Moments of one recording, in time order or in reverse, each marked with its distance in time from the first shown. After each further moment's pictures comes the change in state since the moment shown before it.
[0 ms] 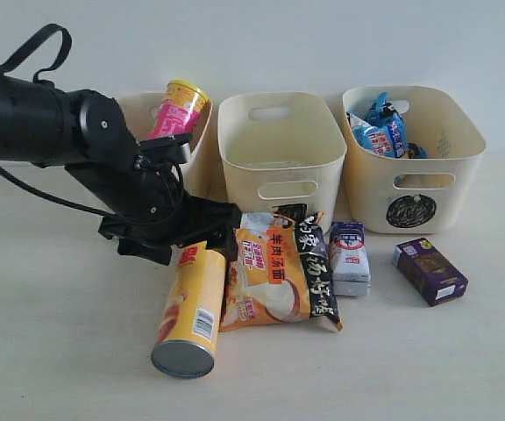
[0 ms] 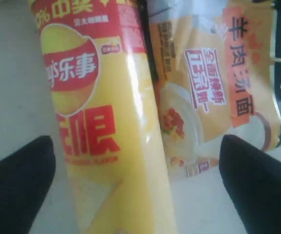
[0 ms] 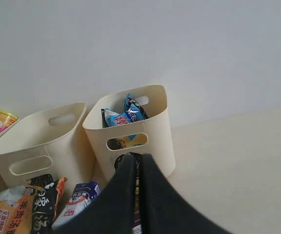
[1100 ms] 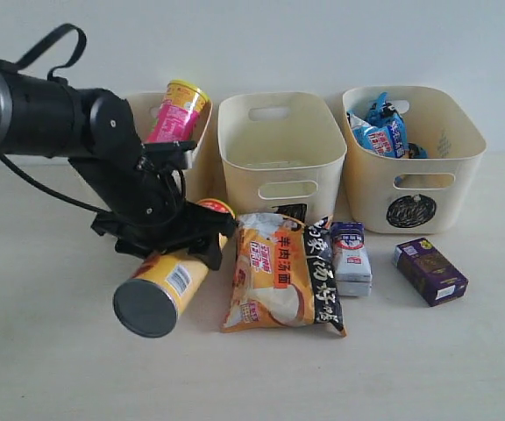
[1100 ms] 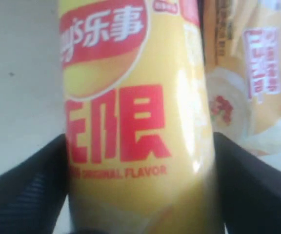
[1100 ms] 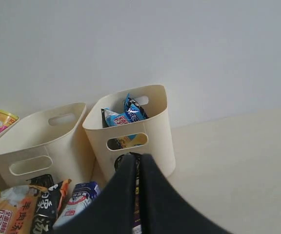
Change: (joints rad) left arm 0.000 0.028 -0.053 0.107 0.098 -0.024; right arm 0.000 0.000 0.000 0.000 0.000 0.000
